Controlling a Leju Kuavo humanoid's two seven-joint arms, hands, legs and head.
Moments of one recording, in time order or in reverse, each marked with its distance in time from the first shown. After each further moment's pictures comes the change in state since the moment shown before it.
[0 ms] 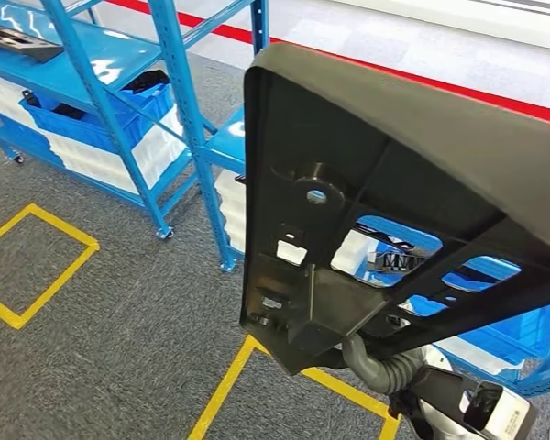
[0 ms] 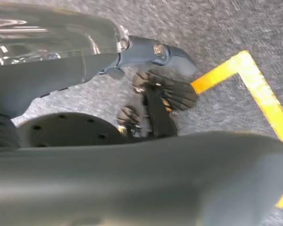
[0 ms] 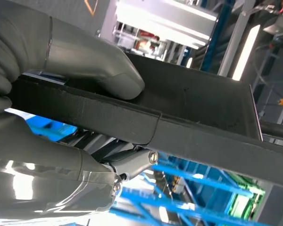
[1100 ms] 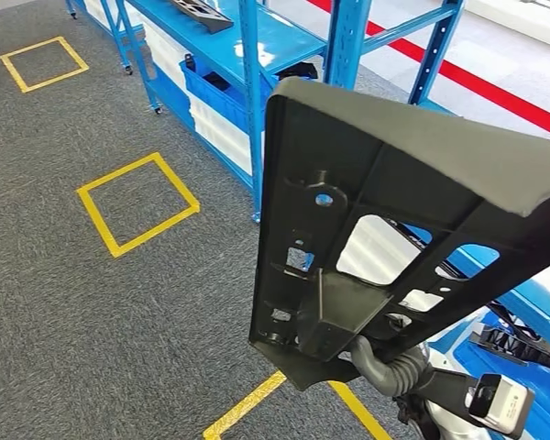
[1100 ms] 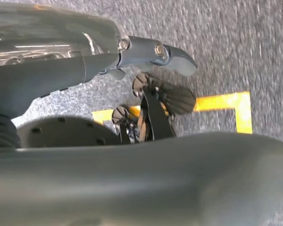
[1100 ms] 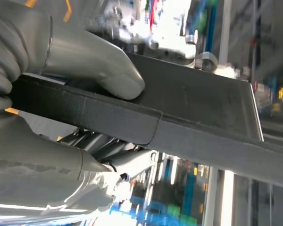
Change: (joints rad) left arm -0.006 -0.009 0.009 0.000 -0.011 0.013 -0.018; right arm 0.036 -0.011 -0.061 0.052 -0.041 0.100 -0.012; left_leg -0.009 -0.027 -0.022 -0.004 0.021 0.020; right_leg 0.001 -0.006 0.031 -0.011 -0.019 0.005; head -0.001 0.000
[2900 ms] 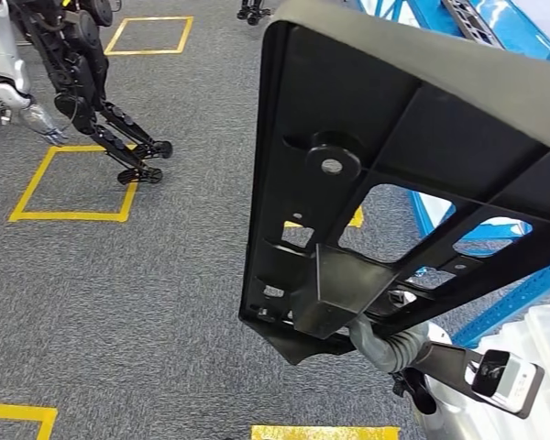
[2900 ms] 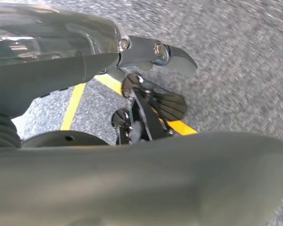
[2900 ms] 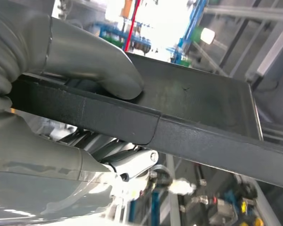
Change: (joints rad) left arm 0.001 0.025 0.010 -0.001 0.033 0.009 0.011; right arm -0.122 0.003 0.030 -0.007 -0.036 -0.010 0.033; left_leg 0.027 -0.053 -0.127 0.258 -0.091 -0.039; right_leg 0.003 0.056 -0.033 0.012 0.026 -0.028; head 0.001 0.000
